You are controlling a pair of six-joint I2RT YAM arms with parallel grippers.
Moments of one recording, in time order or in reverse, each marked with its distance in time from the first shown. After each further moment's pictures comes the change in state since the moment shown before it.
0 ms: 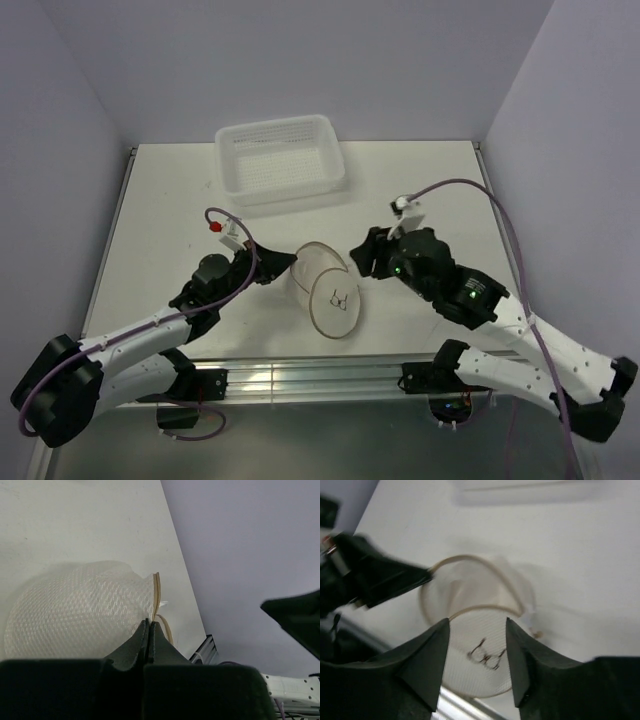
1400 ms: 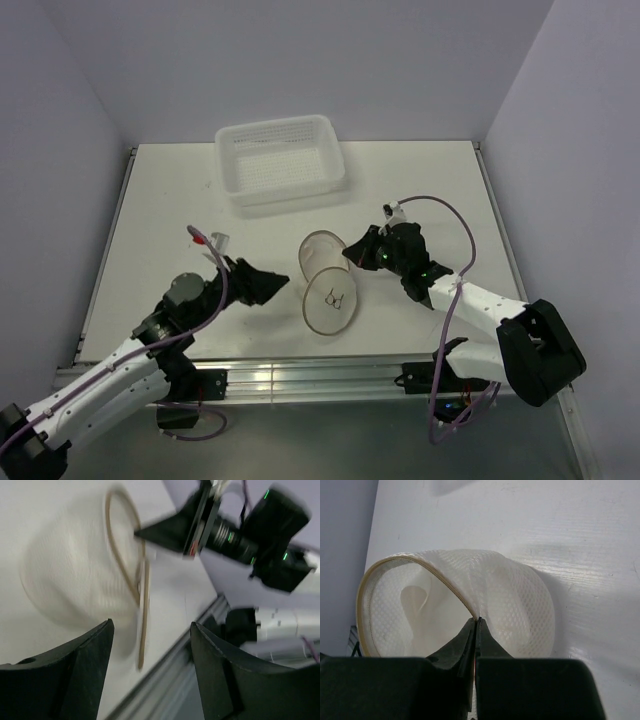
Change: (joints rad) left arm -0.011 -0.412 0.030 -0.433 0.043 0.204; right arm -0.512 0.312 -0.476 0.840 -0.543 0.182
